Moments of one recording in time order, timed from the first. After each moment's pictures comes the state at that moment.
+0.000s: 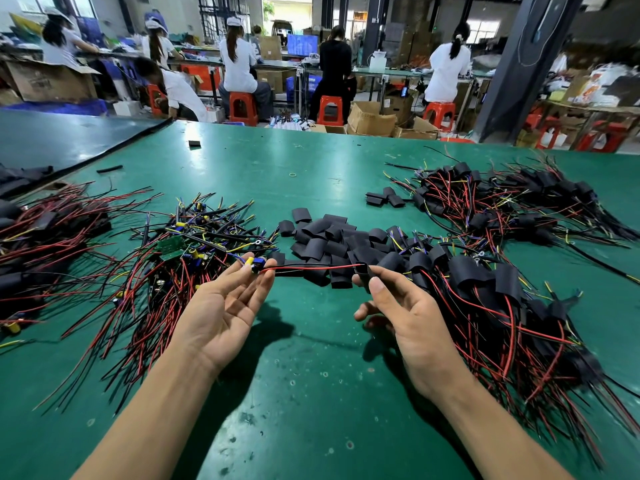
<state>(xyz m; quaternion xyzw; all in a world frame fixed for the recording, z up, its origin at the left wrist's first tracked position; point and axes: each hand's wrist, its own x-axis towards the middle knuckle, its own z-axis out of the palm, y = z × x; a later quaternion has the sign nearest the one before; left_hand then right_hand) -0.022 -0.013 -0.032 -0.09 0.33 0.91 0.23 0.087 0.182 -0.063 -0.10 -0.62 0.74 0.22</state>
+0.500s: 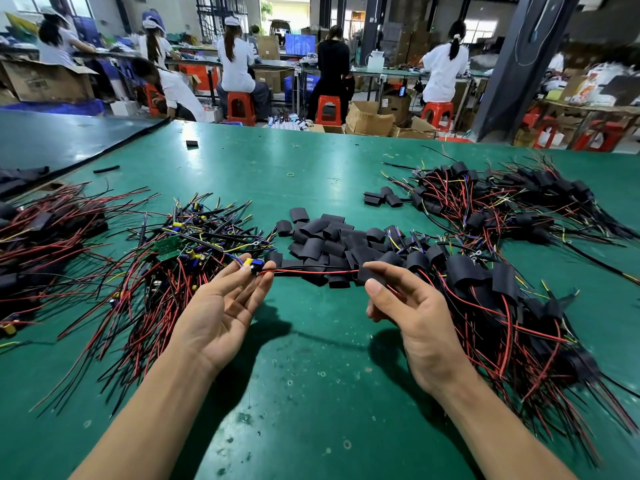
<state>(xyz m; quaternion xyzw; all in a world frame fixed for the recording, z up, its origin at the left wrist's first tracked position) -0.022 -0.011 -0.033 -0.08 0.36 0.90 0.22 0.092 0.189 -0.057 -0.07 -0.65 0.71 0.25</state>
